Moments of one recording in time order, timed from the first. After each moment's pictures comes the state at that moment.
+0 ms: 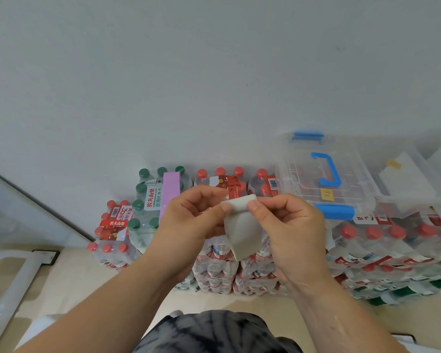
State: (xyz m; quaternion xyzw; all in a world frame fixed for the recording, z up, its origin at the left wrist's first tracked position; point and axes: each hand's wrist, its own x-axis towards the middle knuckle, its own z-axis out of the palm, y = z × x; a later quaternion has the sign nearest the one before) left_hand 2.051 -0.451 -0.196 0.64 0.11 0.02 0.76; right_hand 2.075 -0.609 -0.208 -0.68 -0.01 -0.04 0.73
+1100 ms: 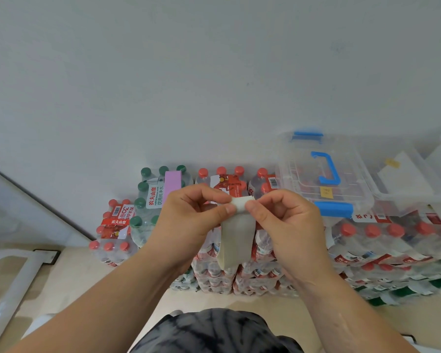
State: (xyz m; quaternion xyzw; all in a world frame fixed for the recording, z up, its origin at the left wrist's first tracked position) left_hand 2.047 -0.452 -0.184 0.67 0.10 0.04 0.74; right_hand 2.071 -0.615 -0.204 -0.69 -0.06 0.01 0.72
